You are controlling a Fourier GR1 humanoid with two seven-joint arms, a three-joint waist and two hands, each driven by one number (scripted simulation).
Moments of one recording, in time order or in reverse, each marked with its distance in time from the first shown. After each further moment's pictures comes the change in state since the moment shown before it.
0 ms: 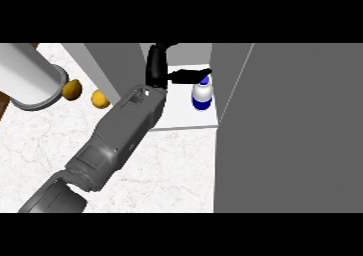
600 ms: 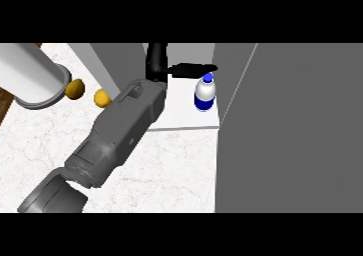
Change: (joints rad) left arm -0.031 0.000 0.082 -0.002 0.050 -0.140 -0.085; right arm -0.023 -0.010 -0.005 -0.003 -0.012 -0.015 0.021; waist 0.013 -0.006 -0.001
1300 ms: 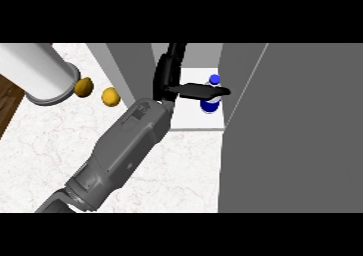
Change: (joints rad) left arm 0.207 -0.006 -0.136 -0.352 0.099 -0.082 0.060; right arm -0.028 0.001 0.031 -0.002 -0.006 -0.023 0.050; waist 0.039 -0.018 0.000
